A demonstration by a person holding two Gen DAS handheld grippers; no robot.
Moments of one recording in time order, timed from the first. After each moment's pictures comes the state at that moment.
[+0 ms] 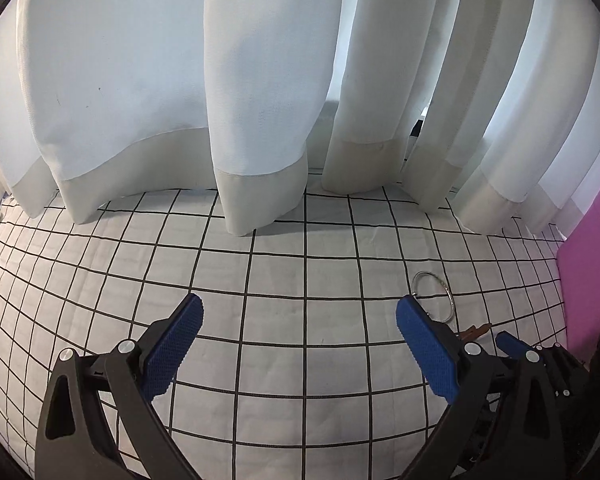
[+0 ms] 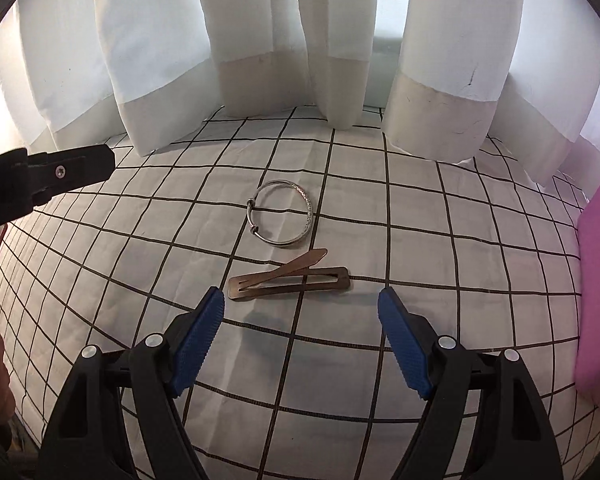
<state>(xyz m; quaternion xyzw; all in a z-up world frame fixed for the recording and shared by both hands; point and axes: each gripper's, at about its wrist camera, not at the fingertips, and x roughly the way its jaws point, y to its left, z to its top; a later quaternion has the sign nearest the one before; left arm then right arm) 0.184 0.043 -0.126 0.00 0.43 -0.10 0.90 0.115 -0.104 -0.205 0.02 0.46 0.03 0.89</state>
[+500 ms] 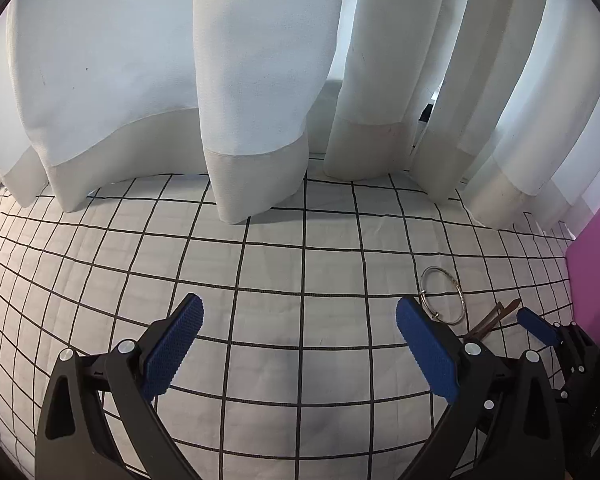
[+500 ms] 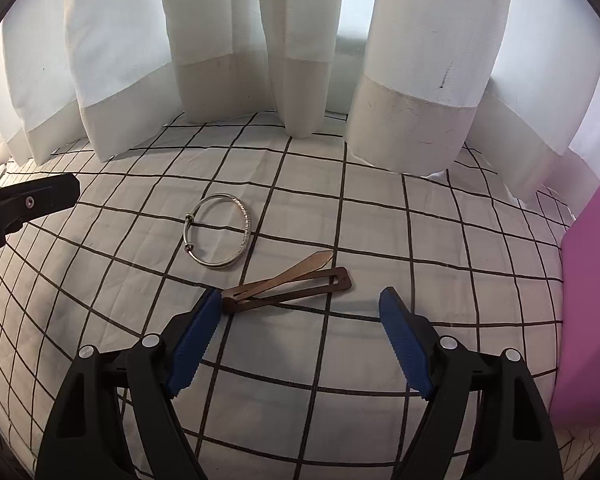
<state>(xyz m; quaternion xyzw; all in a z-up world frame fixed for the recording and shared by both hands) 0.196 0.036 -0.142 0.00 0.44 -0.10 0.89 0.134 -0.136 -0.210 -0.01 0.45 0.00 0.89</state>
